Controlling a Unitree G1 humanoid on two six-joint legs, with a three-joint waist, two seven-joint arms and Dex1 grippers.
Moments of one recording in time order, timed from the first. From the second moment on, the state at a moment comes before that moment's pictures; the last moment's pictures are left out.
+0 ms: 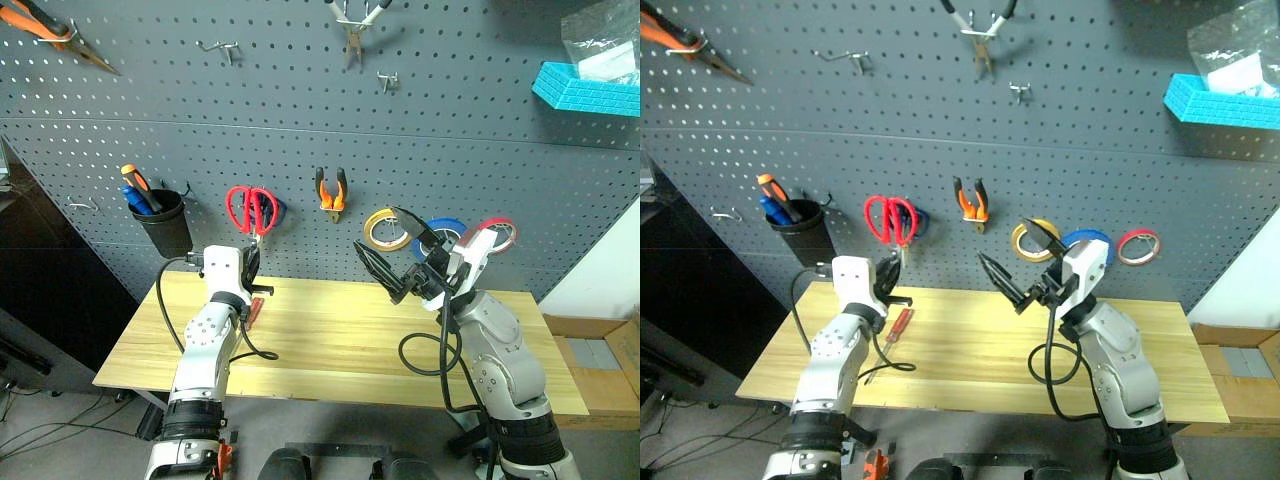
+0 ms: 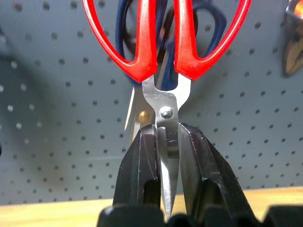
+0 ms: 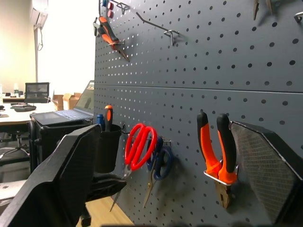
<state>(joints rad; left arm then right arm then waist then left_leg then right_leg) -0.27 0.22 0.13 0.20 -0.11 0.06 -0.18 -0.20 -0.18 0.10 -0.33 0.41 0.09 0.59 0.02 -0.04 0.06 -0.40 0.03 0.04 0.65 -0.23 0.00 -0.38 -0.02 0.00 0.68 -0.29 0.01</state>
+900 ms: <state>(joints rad) -0.19 0.33 0.15 0.29 -0.08 0.28 -0.16 -0.28 -0.28 0.37 -0.09 0.12 0.05 0.70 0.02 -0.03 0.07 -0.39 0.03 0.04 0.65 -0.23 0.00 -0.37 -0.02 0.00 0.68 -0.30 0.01</state>
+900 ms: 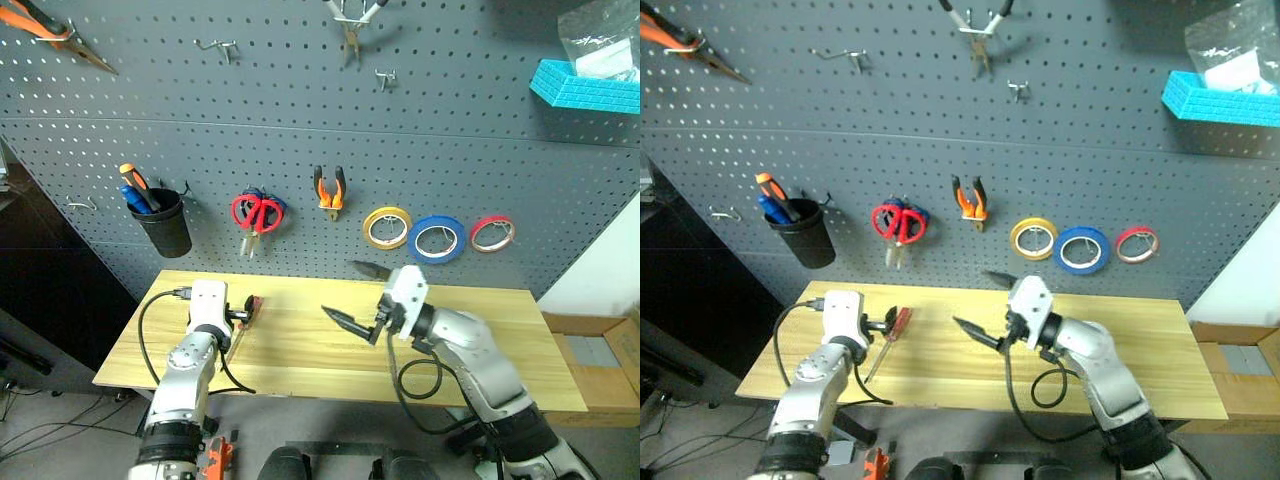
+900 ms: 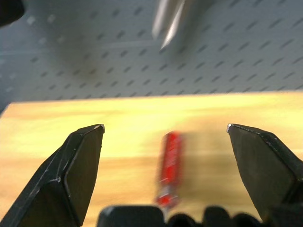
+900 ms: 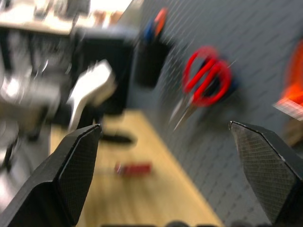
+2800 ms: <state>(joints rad) -0.21 0.27 0.19 0.26 -0.09 0.28 -0.16 -0.32 -0.21 0.22 -0.30 0.38 0.39 0.80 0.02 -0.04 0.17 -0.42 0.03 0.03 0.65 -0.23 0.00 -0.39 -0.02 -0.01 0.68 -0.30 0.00</state>
